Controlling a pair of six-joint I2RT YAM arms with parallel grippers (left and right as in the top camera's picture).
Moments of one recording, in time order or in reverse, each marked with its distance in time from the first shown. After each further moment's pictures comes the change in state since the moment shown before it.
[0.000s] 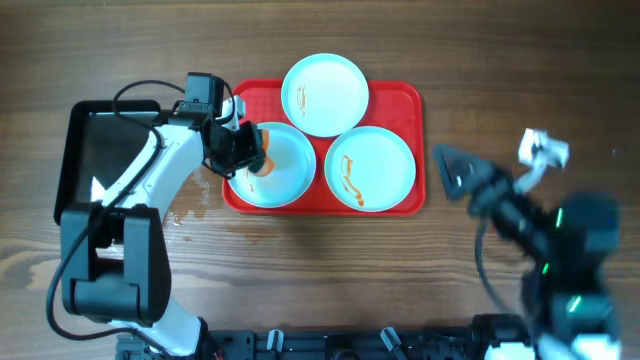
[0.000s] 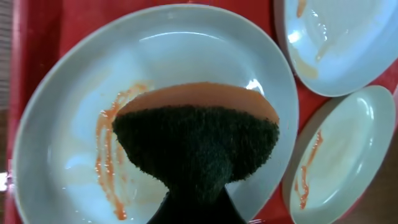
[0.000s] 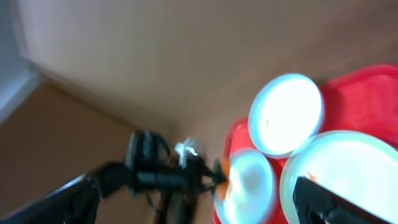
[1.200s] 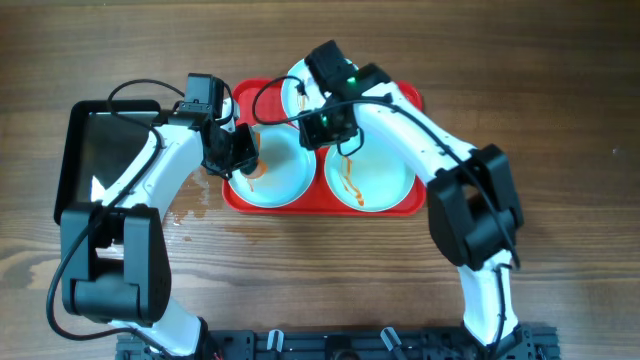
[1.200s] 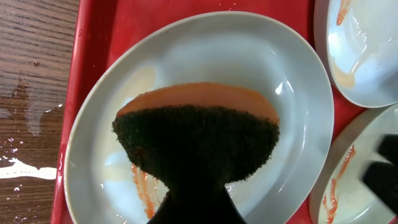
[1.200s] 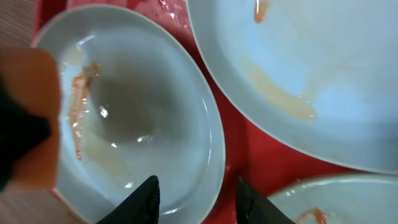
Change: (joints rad) left arm 0.000 0.000 0.000 -0.021 -0.094 0.000; right arm 0.568 1.498 1.021 -0.539 0.348 -0.542
